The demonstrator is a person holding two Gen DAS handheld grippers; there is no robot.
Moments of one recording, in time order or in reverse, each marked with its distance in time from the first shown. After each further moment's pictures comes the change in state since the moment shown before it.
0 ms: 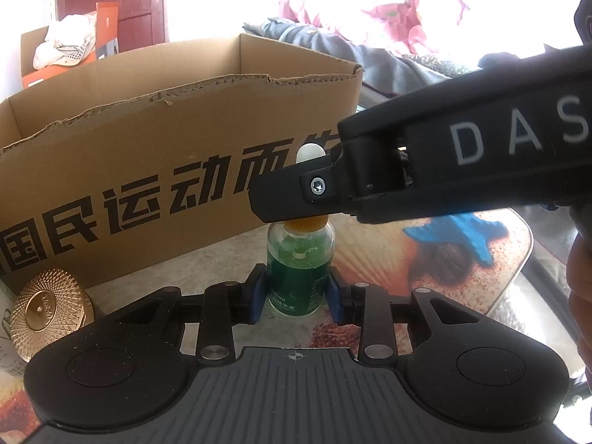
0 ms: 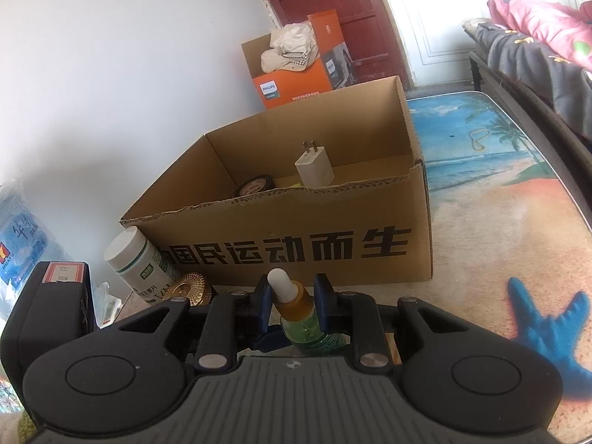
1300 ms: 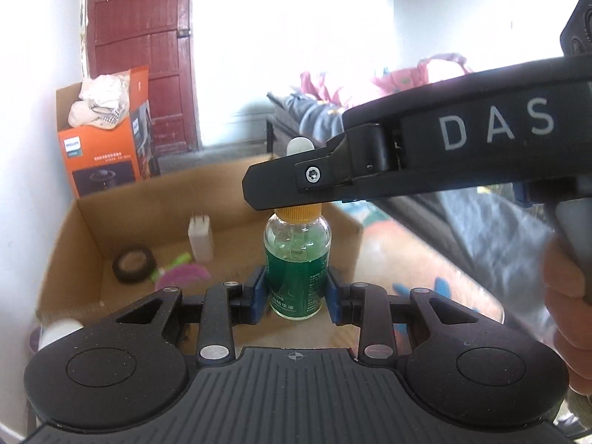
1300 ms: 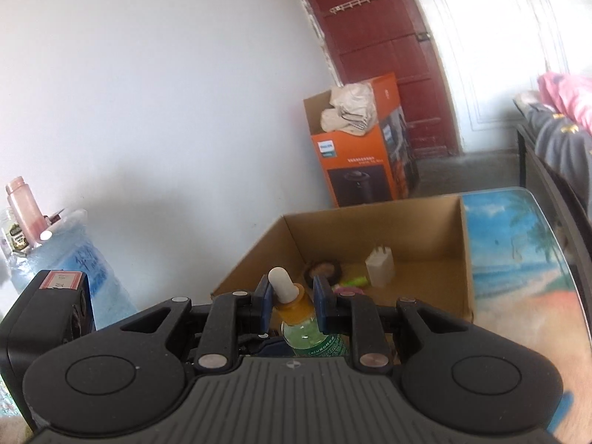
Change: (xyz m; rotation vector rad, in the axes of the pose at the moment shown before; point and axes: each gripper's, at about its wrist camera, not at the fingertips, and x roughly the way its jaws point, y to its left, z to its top) left arm -0.093 0.004 0.063 -0.001 -0.181 0.080; right arm -0.064 0.058 0.077 -0.143 -0.155 0.143
